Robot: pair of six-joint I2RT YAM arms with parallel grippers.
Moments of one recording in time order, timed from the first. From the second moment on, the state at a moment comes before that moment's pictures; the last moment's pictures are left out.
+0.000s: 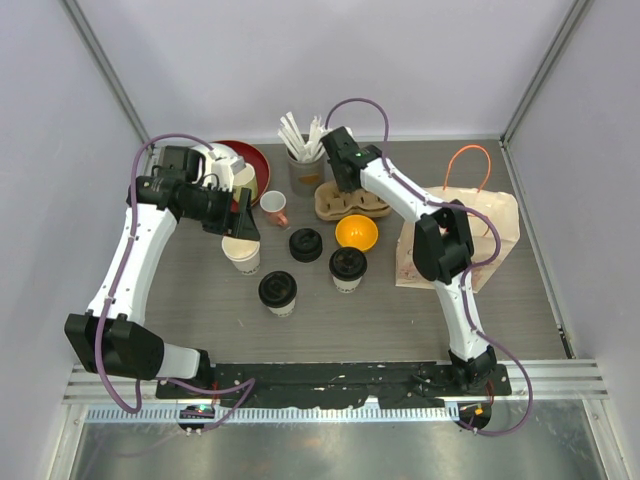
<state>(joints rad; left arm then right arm) -0.13 1.38 1.45 -1.13 0.56 0.10 0.56 2.27 2.08 -0.76 0.38 0.15</state>
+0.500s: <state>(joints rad) -0.13 1.38 1.46 -1.13 0.56 0.10 0.59 2.10 2.14 -0.81 0.38 0.11</state>
